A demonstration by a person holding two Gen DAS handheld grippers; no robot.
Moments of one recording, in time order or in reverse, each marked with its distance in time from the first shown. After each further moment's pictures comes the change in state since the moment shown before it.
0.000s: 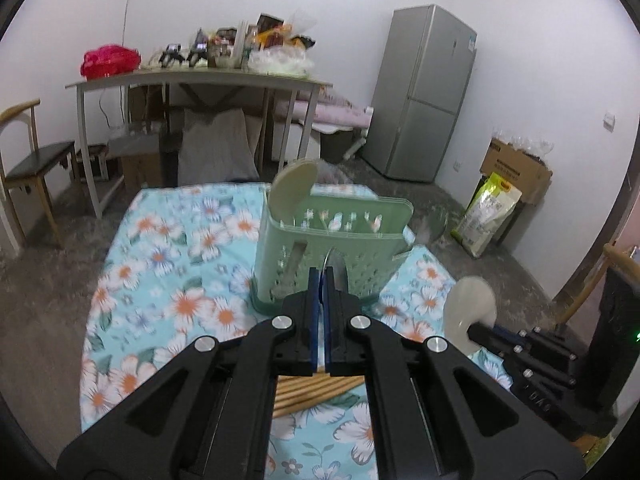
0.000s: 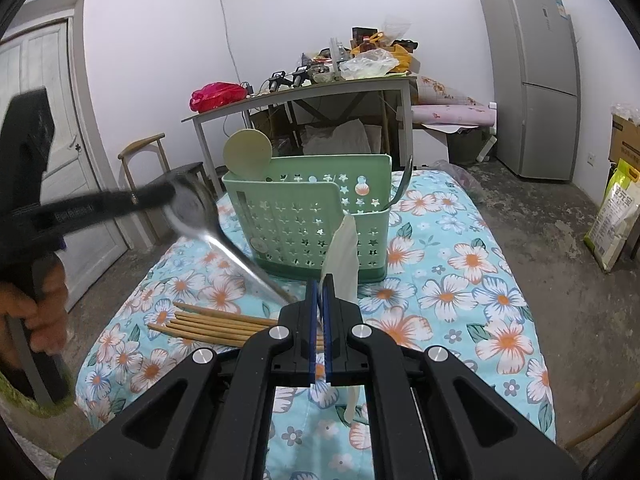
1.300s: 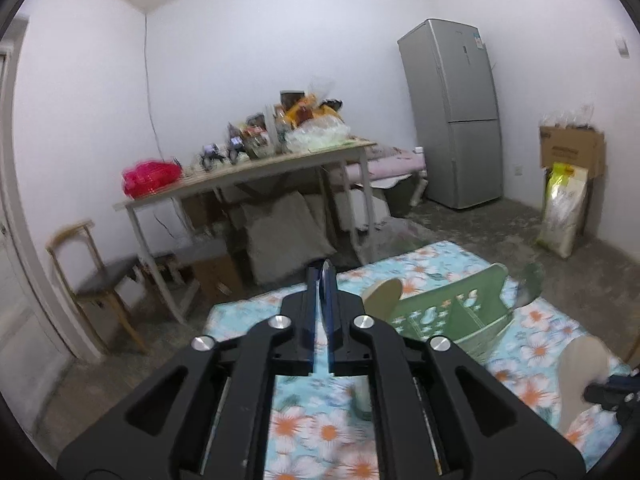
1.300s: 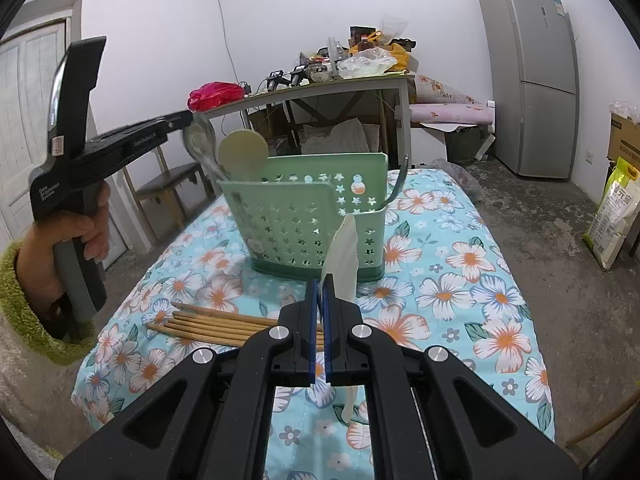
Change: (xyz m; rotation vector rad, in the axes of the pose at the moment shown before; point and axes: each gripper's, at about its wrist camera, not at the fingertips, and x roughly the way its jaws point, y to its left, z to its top) left arm 0.036 -0.010 0.053 0.251 -0.200 0.281; right arm 0.000 -0.003 0.000 0.009 0.000 -0.009
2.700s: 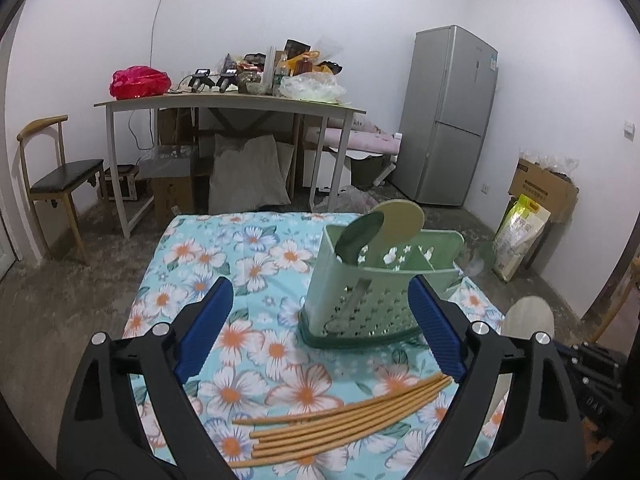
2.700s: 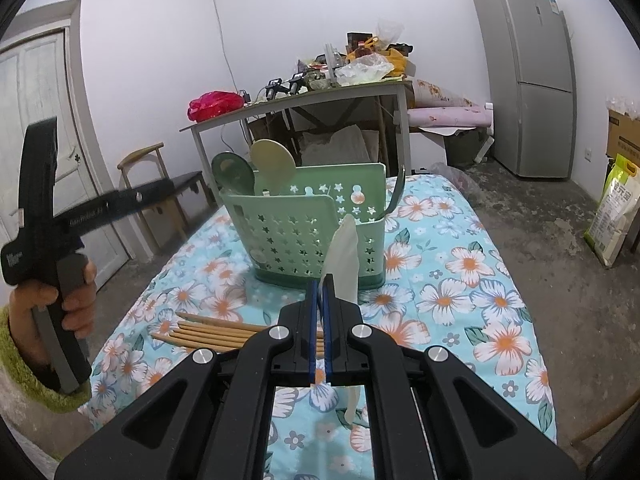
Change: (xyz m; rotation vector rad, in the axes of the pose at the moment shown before) left arm -0.031 0.038 -0.064 -0.253 0.136 -0.160; right arm -0.005 -0.001 0.004 0.018 -0.027 0.011
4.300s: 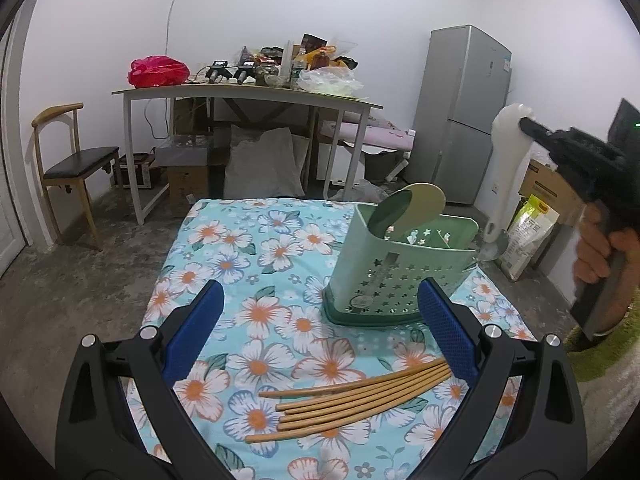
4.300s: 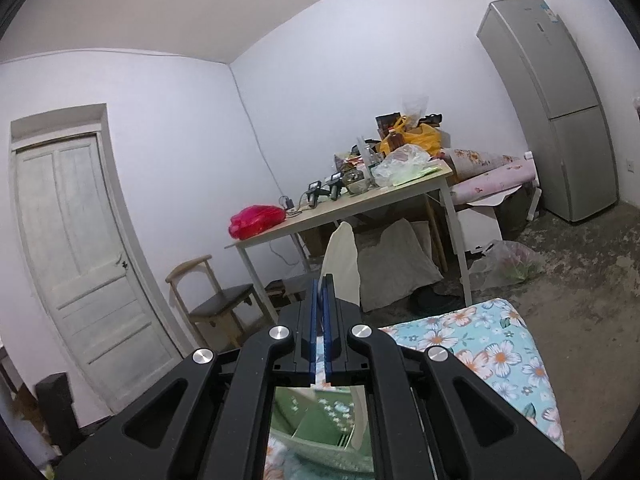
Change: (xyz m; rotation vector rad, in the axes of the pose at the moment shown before) left arm -0.021 0.020 -0.009 -0.034 0.019 0.046; right arm 0.044 -0.044 0.146 0.132 -0.333 0.238
